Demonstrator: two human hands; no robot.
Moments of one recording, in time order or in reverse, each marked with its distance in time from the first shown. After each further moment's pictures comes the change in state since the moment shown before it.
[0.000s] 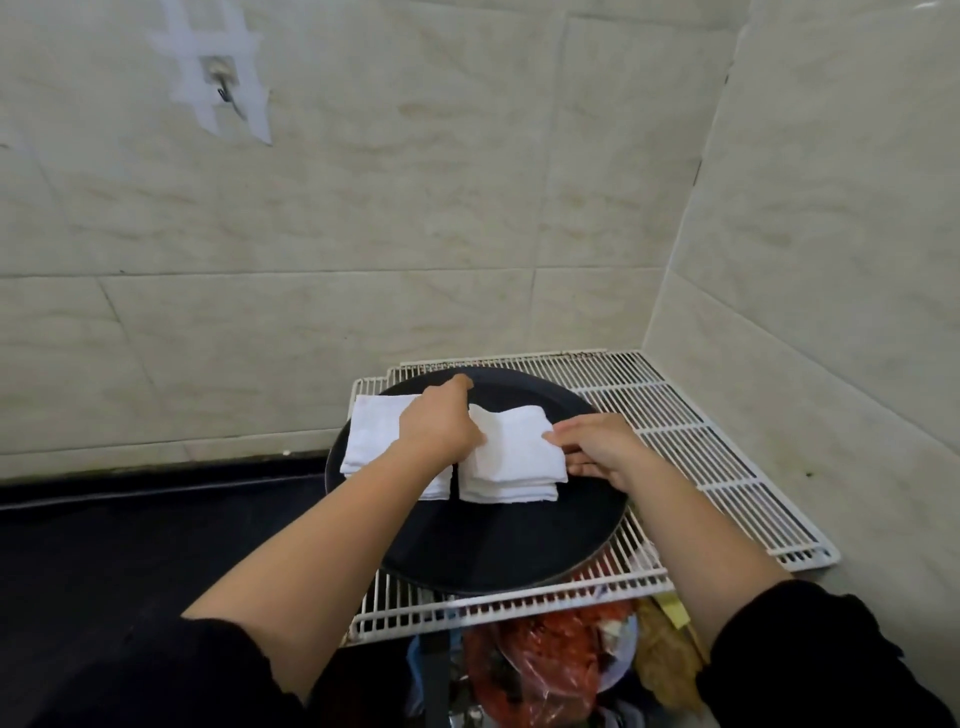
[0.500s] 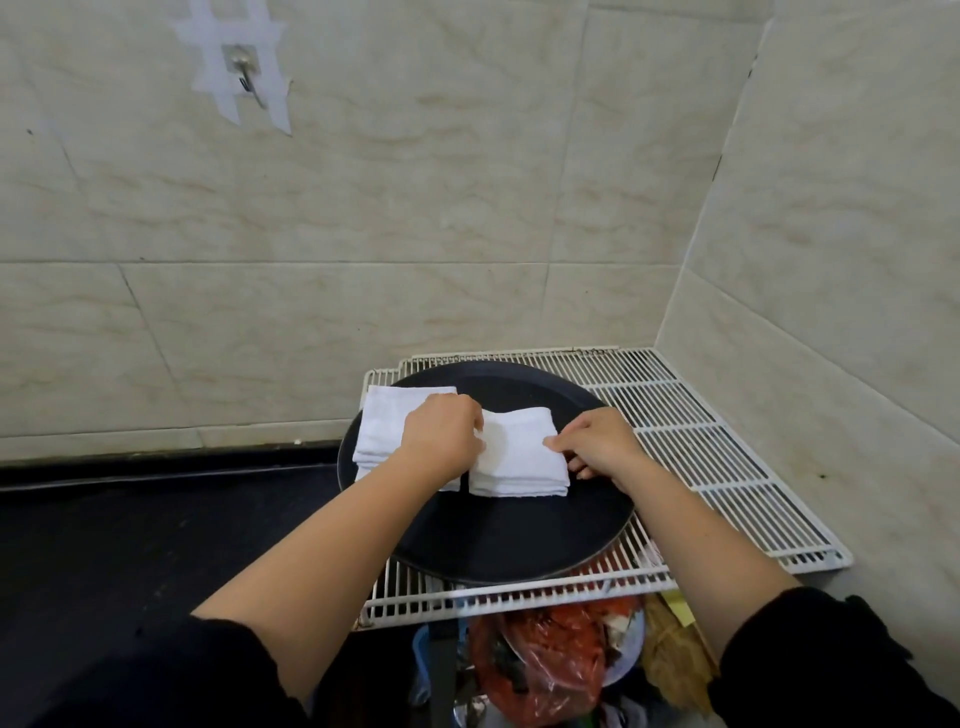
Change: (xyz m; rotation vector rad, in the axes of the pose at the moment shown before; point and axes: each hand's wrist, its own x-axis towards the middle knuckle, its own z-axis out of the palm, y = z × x) left_hand -0.004 -0.020 0.018 0.175 0.062 0.100; right_hand -0.004 0.001 0.014 -0.364 0.109 -0.124
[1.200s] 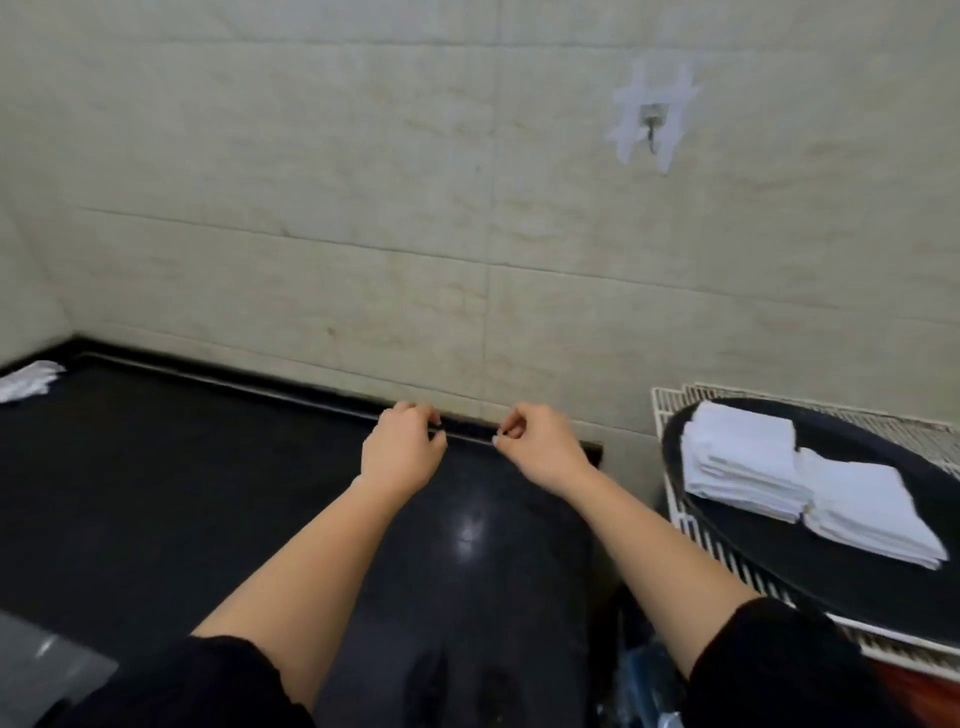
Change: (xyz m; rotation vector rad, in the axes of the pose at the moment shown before) left_hand -0.205 -0.322 -0.109 -0.066 0.353 -0.487; right_hand -0.154 -0.198 0.320 -0.225 -0.280 -0.683
